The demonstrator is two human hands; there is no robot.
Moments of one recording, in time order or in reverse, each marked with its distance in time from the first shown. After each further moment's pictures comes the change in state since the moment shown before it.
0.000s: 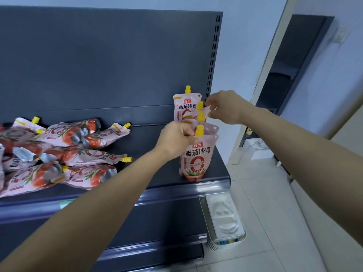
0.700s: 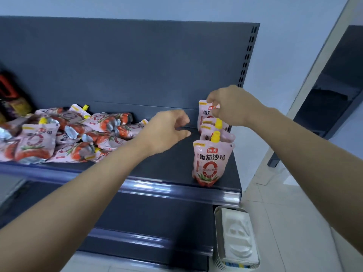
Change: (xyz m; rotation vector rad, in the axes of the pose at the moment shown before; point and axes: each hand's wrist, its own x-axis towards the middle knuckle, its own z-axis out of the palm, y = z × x) left_hand -0.045 0.028 -0.054 0.326 0.188 0.024; right_hand -0.002 -0.024 -0.023 -0.082 0.091 -0.308
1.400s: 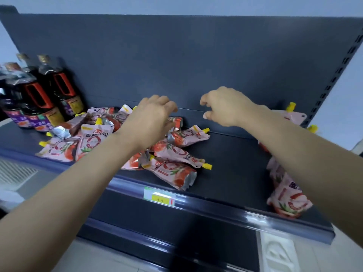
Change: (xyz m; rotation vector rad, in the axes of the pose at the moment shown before) left_hand -0.013 -0.151 -0.135 0.688 0.117 0.109; right_hand 0.130 -0.164 0.040 -0.058 -0.092 -0.169
